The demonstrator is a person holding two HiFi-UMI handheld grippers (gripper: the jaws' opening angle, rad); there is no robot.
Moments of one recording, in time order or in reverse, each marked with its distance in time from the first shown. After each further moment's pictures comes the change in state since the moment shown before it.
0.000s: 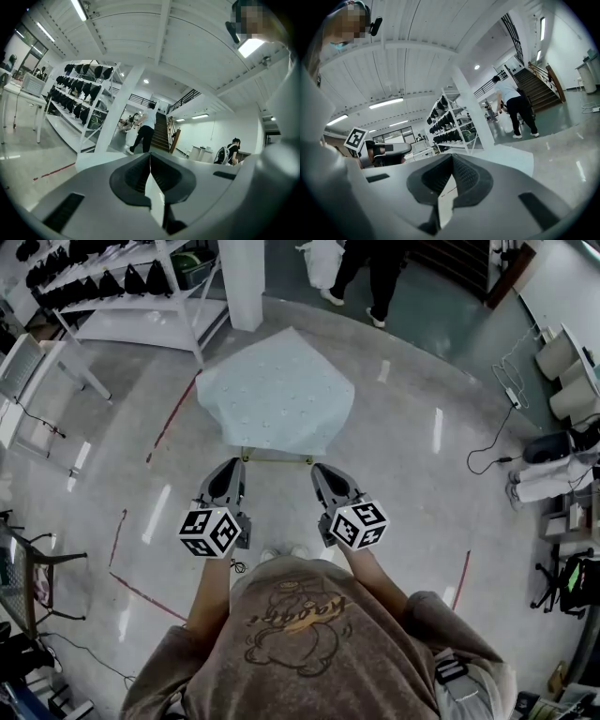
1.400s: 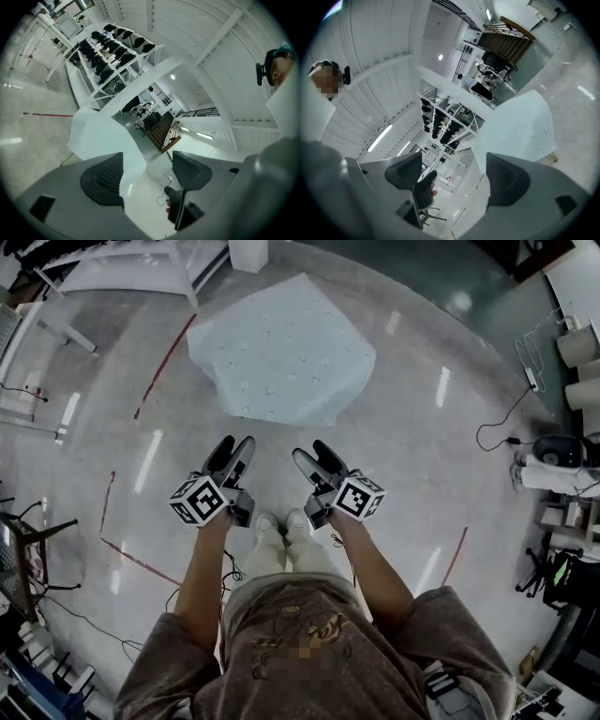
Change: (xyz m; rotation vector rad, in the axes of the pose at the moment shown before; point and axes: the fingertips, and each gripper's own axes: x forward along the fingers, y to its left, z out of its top) left arm 0.073 0.090 -0.095 -0.500 0.105 -0.056; right arm 0.089 -0.048 -0.085 0.566 0.066 0.110
